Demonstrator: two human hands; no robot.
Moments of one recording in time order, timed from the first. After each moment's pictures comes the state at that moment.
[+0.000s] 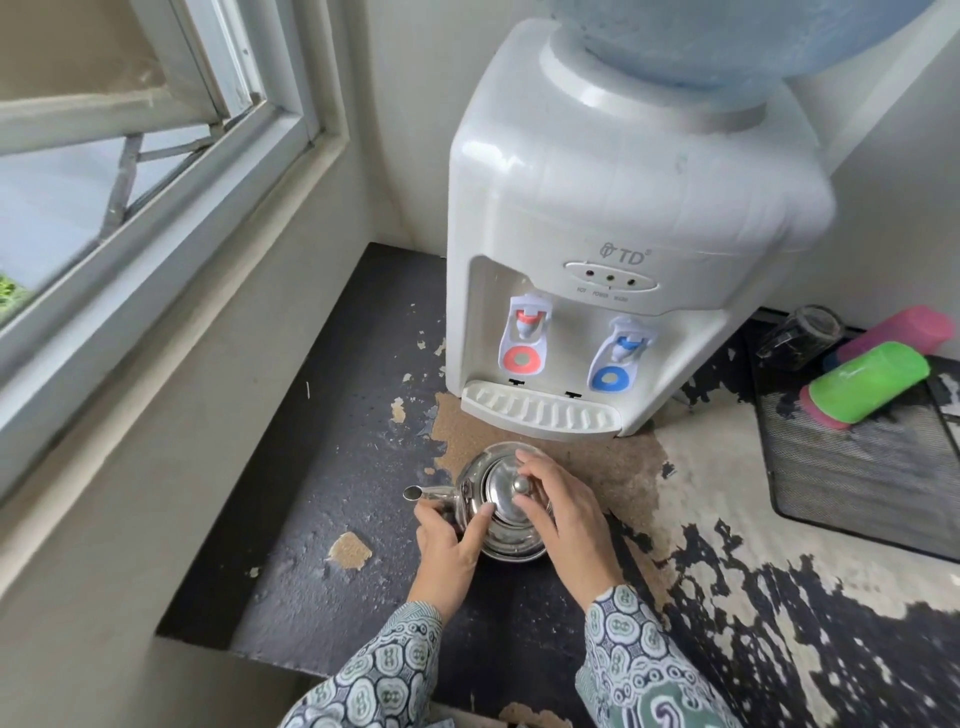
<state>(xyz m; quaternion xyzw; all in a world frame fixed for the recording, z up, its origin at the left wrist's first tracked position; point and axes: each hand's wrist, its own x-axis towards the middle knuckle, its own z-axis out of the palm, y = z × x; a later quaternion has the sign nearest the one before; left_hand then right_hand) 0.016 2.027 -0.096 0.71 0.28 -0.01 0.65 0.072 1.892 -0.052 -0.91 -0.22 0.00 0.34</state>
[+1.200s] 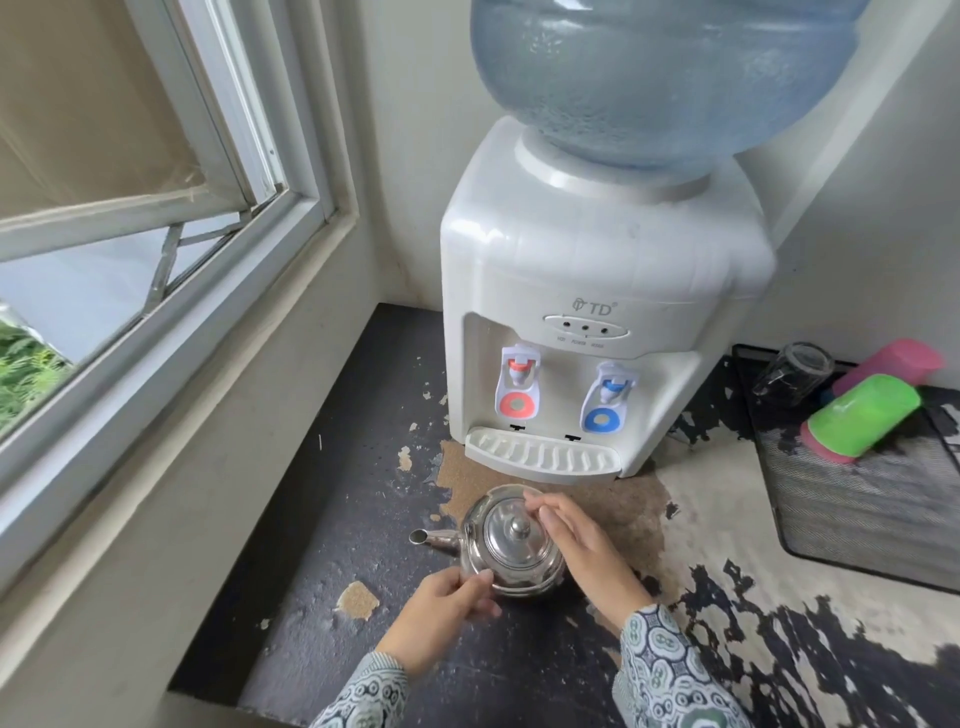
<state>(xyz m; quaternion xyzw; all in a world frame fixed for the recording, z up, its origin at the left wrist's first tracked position) 0.000 2.043 -0.014 0.71 0.22 -0.20 0.64 0.086 1.876 -0.035 -0.80 -0.13 0.23 0.54</state>
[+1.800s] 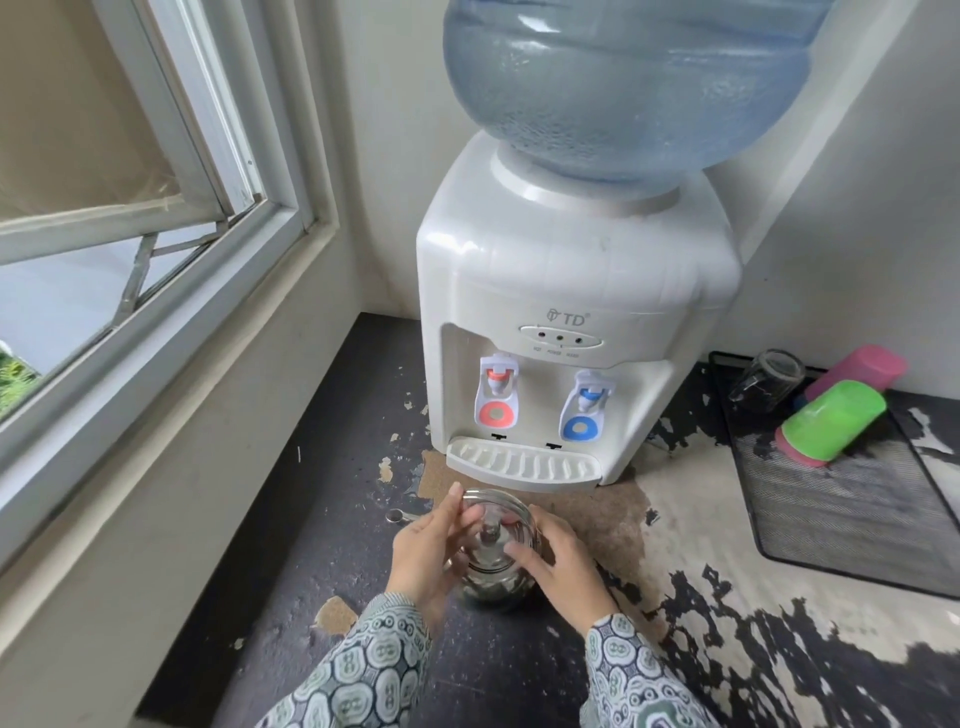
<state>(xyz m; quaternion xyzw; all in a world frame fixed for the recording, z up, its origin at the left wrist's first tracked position) 0.049 2.033 -0.002 0.46 0.36 -0.06 0.81 0.088 1.874 -0.055 -0.87 -0.14 0.16 0.44</state>
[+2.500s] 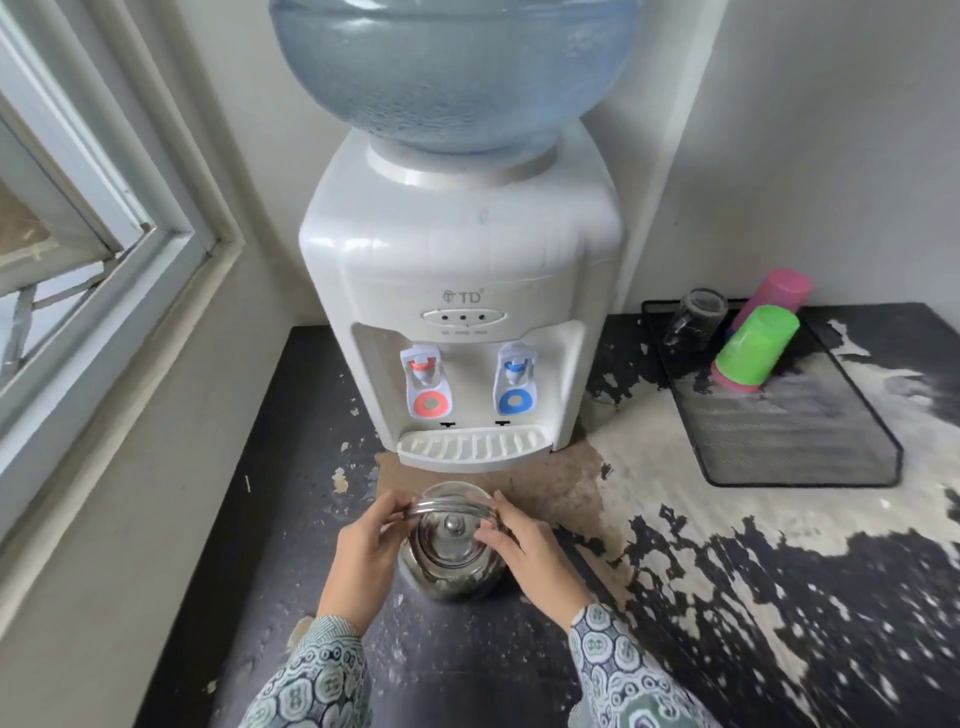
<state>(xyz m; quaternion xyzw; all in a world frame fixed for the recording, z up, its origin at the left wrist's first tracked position) 0.042 2.051 -0.013 0.86 0.05 0.04 0.51 0.070 1.866 -0.052 -0.82 -0.12 0.13 0.55</state>
